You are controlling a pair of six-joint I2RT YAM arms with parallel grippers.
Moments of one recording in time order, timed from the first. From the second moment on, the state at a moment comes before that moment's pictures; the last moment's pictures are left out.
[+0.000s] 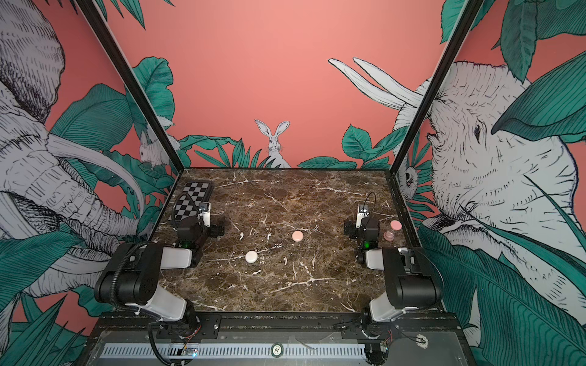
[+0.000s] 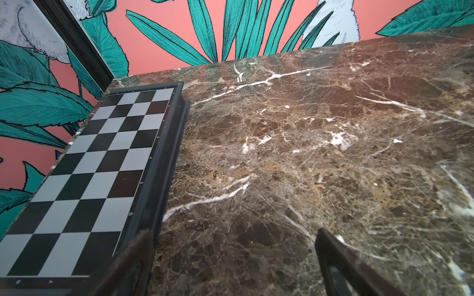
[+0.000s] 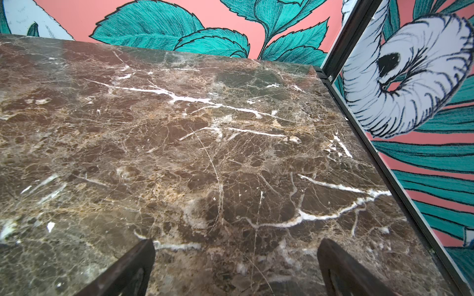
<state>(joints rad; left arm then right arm) -0.03 1.56 0.39 0.79 0.04 0.14 0.02 1.53 0.40 0.71 0.11 -0.08</state>
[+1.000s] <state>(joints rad) -0.03 1.38 0.46 0.57 -0.04 0.11 0.06 1.19 0.47 0.44 0.18 -0.01</state>
